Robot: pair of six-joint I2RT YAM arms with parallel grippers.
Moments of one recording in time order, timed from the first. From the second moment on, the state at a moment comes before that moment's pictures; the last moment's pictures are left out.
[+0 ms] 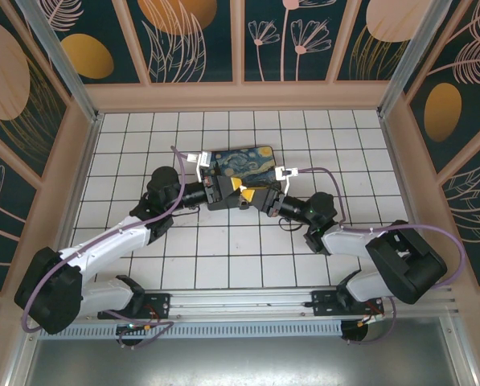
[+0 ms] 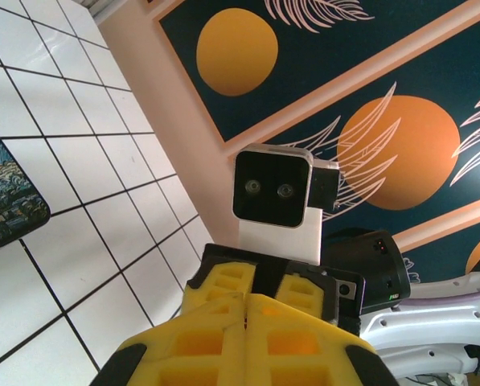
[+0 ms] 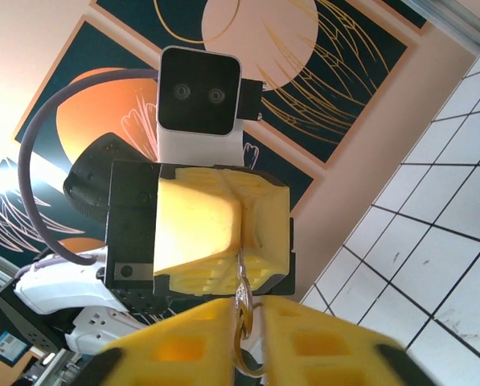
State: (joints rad) left arm -0.62 1.22 0.66 0.51 0.63 -1.00; right arm 0.65 1.38 0.38 1.29 -0.64 1.12
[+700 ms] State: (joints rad) left arm -0.62 1.19 0.65 0.49 0.63 -0.99; right arm 0.61 1.25 0.42 1.01 -0.60 0.96
